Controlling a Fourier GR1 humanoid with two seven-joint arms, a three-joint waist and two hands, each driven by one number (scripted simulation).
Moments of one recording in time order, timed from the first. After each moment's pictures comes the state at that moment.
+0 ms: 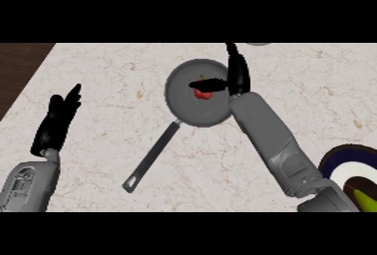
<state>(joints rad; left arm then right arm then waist) -0.27 0.27 0.12 -1.27 -0.18 0.00 0.24 -1.07 0.00 0.02 -0.31 0.08 -0.59 -0.29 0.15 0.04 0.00</state>
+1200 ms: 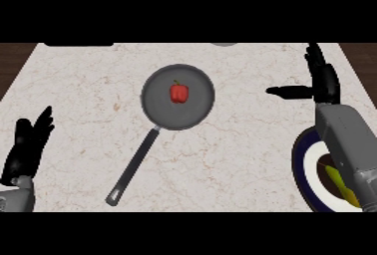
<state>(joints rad) -0.10 0.30 0.21 -1.35 -0.15 0.01 0.24 -0.80 -0.35 -0.11 -0.48 -0.05 -0.17 -0.40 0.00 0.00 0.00</state>
